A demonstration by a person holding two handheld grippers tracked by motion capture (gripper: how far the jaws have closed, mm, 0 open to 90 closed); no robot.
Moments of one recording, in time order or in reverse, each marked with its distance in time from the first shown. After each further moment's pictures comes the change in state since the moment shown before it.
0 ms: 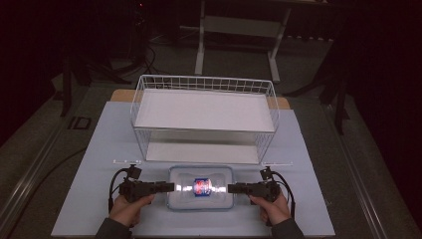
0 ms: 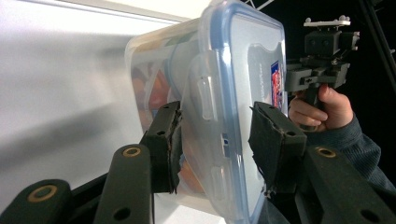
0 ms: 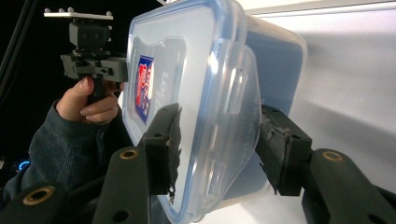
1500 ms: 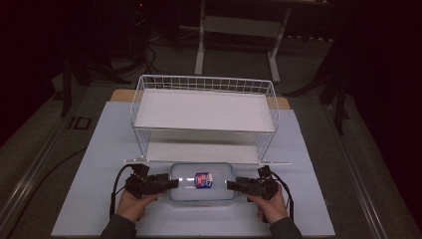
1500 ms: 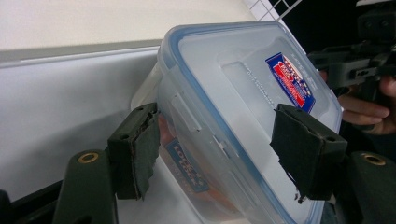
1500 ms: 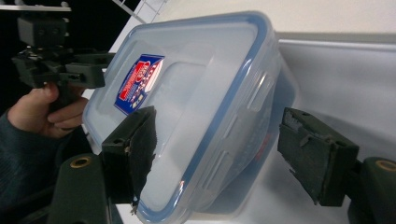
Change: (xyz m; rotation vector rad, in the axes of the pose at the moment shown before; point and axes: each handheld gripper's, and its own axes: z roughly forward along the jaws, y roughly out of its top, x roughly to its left) left arm -0.001 0.008 0.018 -0.029 0.158 0.166; right arm 0.003 0.004 0.007 -0.055 -0.152 -0.088
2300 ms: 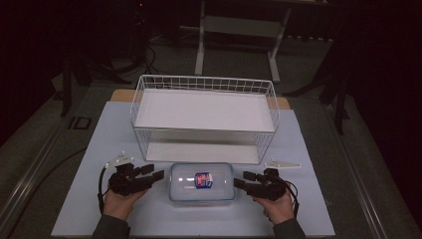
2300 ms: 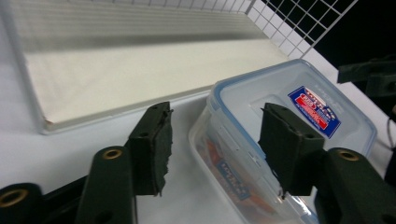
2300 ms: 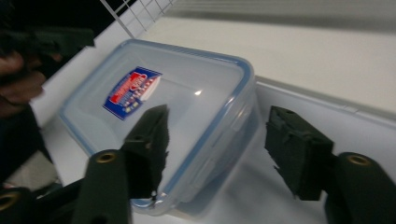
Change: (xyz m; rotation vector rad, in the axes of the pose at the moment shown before) left arm -0.005 0.004 -0.037 -0.145 0.178 0.128; right arm 0.020 0.001 -0.023 -0.096 -0.135 -0.201
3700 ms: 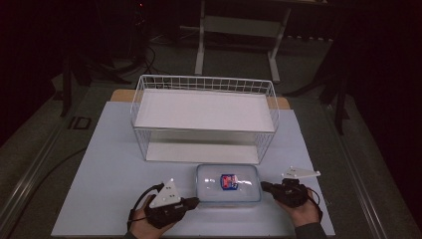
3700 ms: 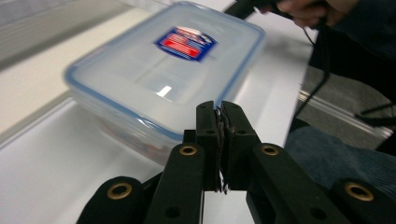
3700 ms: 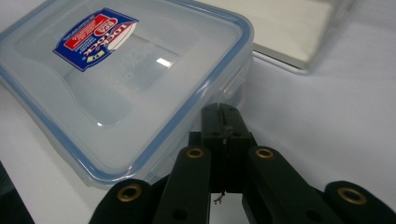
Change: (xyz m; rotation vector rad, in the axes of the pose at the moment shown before) left arm -0.111 -0.021 0.019 0.089 -0.179 0.454; right arm -0.033 -0.022 -0.045 0.109 -0.186 -0.184
